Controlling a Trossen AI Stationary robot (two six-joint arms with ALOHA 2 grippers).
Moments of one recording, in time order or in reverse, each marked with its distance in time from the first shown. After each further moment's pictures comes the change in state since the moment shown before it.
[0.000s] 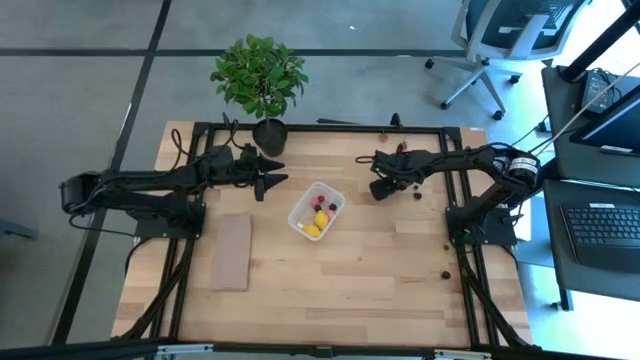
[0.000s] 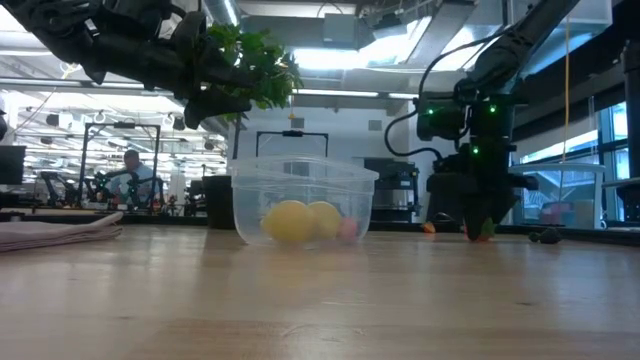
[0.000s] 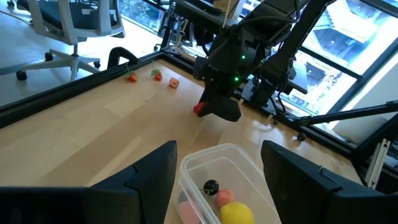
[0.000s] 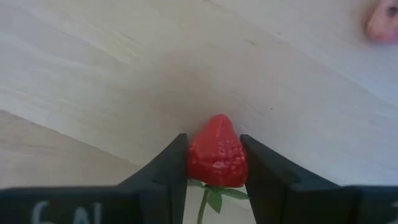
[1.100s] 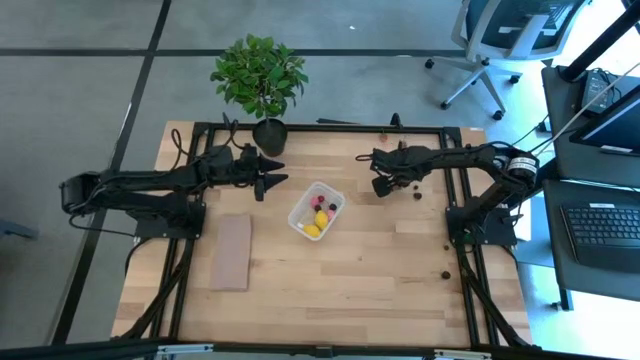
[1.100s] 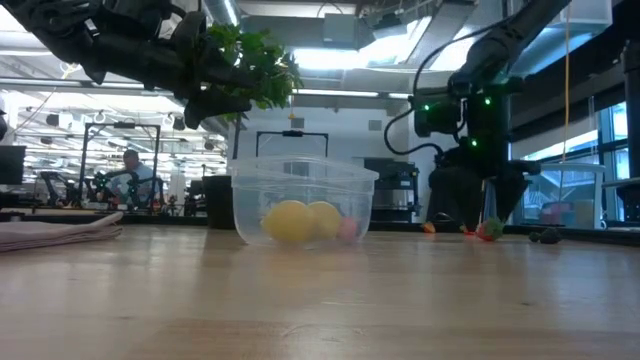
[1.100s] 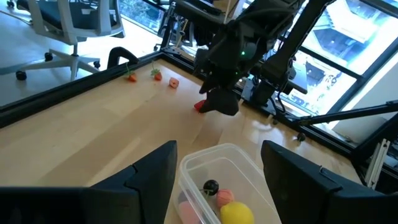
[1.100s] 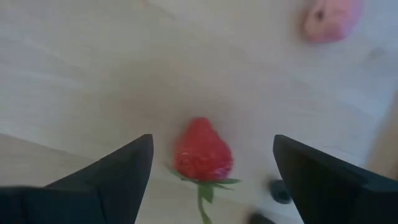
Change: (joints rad) left arm 0.000 0.000 0.000 0.000 0.000 -0.001; right arm -0.003 0.002 0.075 -0.154 0.073 0.049
